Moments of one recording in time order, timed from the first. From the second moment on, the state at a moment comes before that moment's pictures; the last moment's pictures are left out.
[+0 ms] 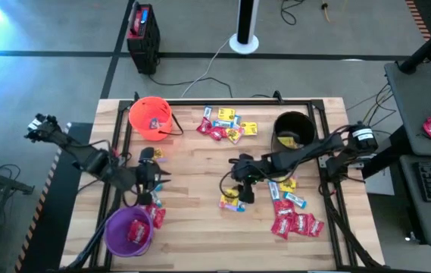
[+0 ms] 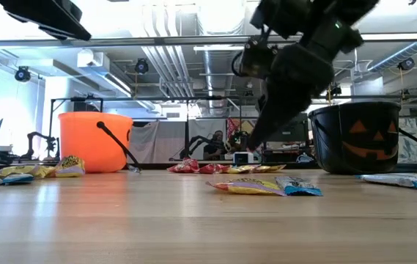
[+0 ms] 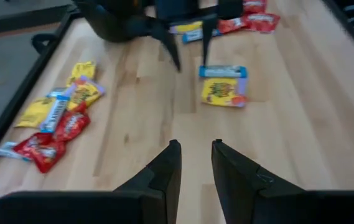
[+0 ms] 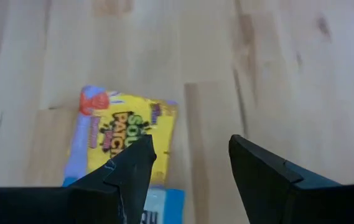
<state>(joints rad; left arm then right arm) -0.52 0.86 0.72 -0.54 -0.54 -0.21 0.11 1.69 0.91 -0.11 -0.01 0.18</state>
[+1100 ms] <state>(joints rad) -0.41 0.86 0.71 -0.50 -0.59 -0.03 0.16 1.90 1.08 -0.22 0.00 0.23</state>
